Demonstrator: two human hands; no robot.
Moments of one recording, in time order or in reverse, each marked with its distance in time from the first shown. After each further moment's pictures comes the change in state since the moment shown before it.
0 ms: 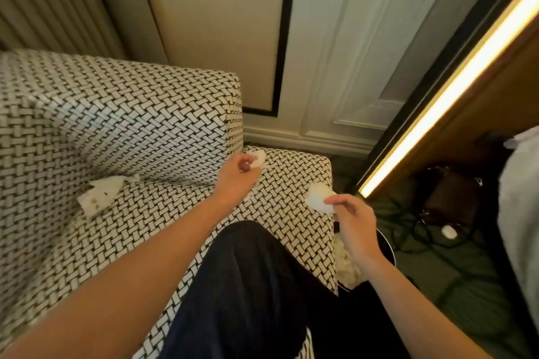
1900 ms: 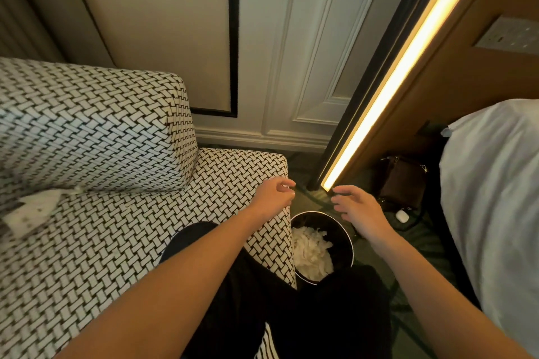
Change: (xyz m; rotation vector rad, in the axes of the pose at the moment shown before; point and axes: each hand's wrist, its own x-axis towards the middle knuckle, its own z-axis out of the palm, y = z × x) left_hand -0.030 0.032 0.126 0.043 -0.444 -0.010; right_hand 0.028 0.002 -0.104 -0.232 -0.082 0.185
